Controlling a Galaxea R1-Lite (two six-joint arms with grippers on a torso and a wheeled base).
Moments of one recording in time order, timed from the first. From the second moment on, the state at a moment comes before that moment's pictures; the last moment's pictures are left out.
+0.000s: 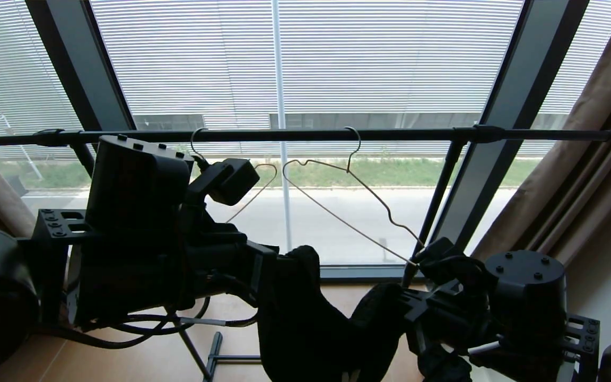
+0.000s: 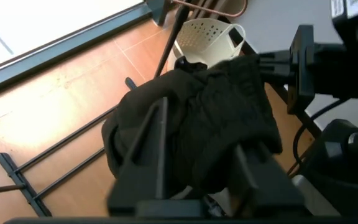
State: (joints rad) left arm -0.70 1.56 -0.92 -0.14 -0.13 -0.16; right arm 0.68 1.74 -0.42 -0.87 -0.11 0.09
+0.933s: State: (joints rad) left arm -0.31 1.33 -0.71 -0.14 -0.04 0.13; right arm 0.59 1.67 -0.48 -0.86 -0.15 0.10
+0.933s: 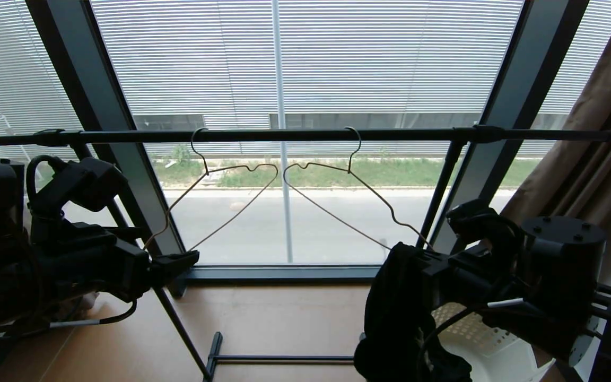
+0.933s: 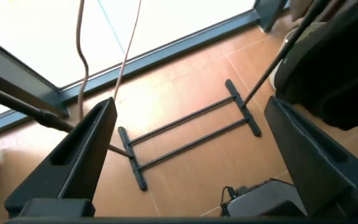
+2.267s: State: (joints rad) left arm -0.07 1.80 -0.84 -0.50 -0.22 0.27; right arm 0.59 1.65 -0.46 -0.86 -0.15 0.09
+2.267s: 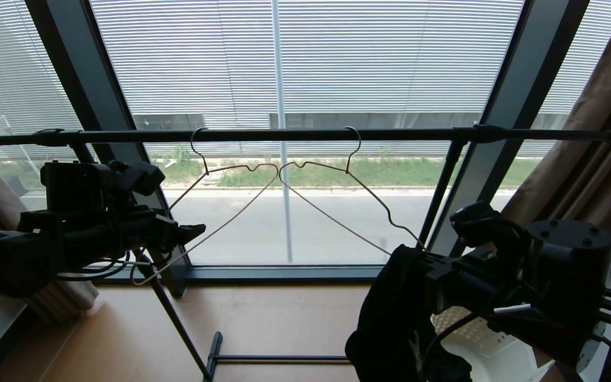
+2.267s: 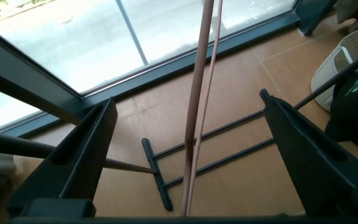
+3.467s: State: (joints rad) left arm -0.11 1.70 -0.81 -0.50 -0.24 0.26; right arm 0.59 1.66 -0.46 -0.86 -0.15 0.09
